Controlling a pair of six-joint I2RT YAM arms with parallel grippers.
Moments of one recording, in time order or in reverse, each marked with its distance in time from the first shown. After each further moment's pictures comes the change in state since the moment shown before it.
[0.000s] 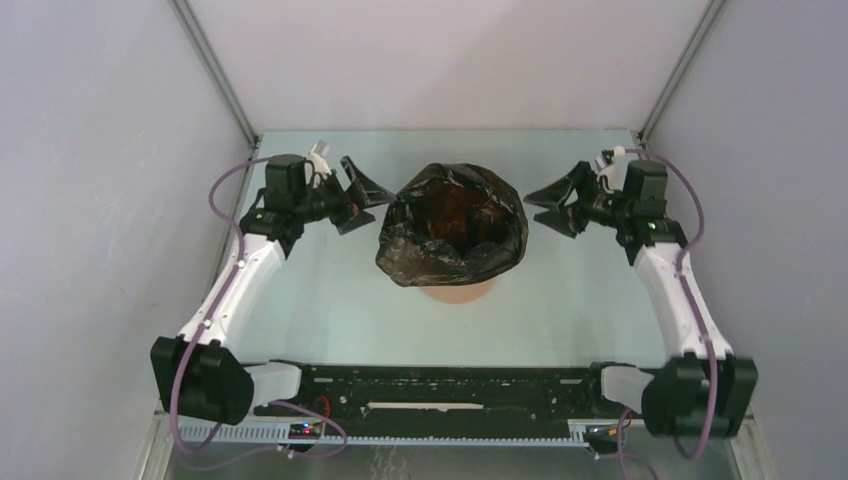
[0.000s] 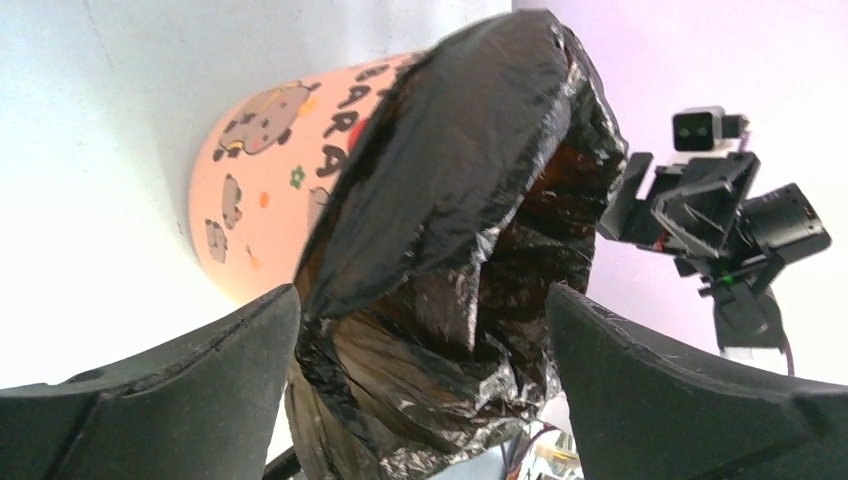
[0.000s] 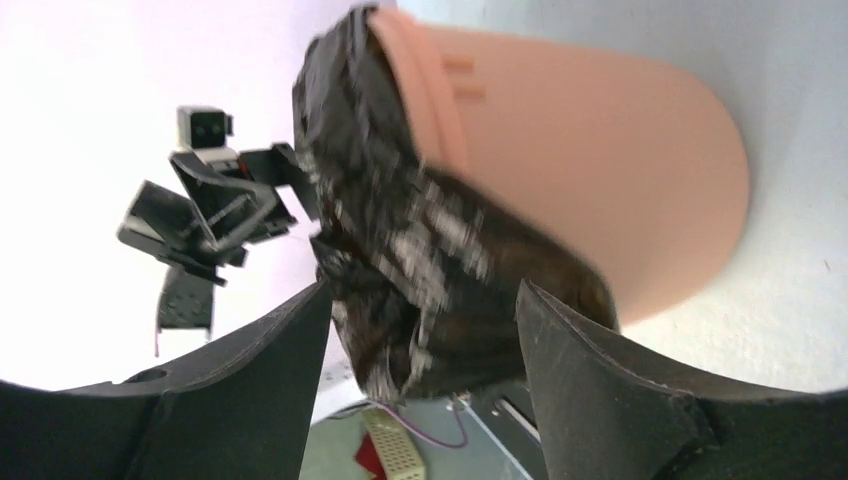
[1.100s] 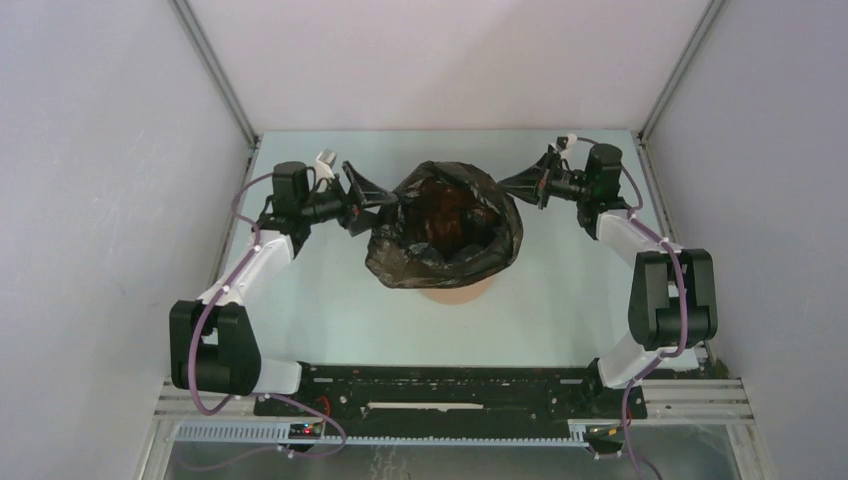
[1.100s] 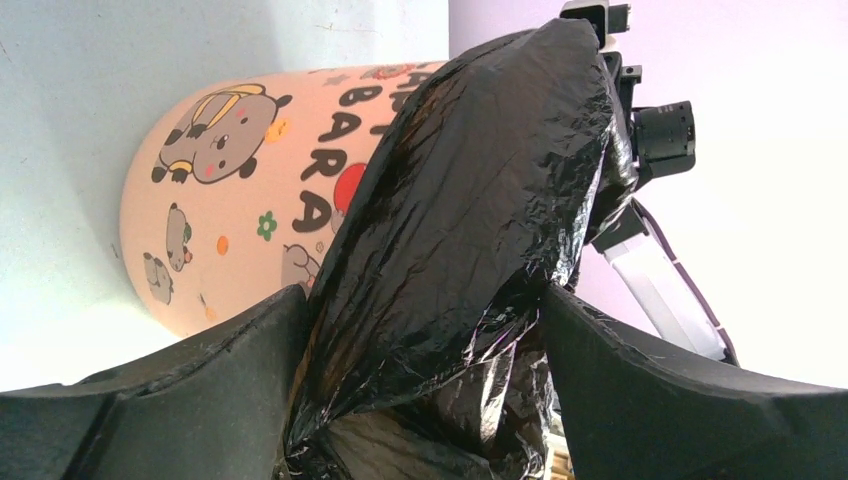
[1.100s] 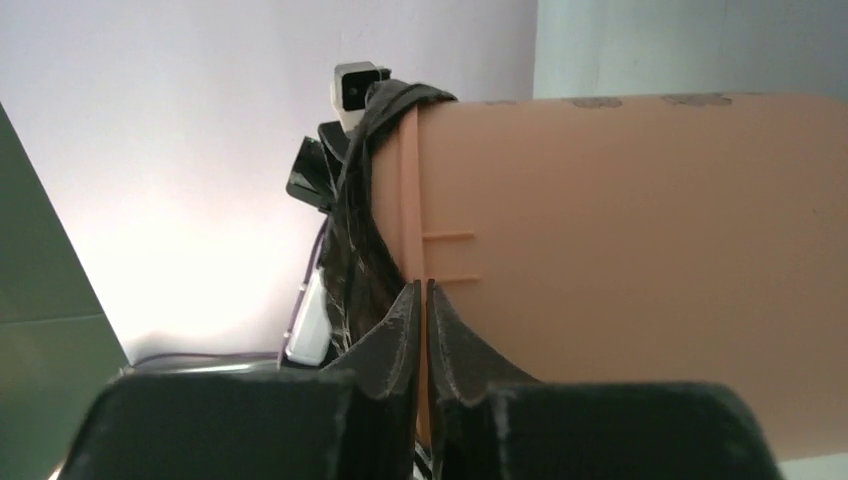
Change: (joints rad) left arm 0.067 0.139 -0.140 0.332 0.218 -0.140; right arm 0.098 0.500 0.011 0.832 -0.260 0.532
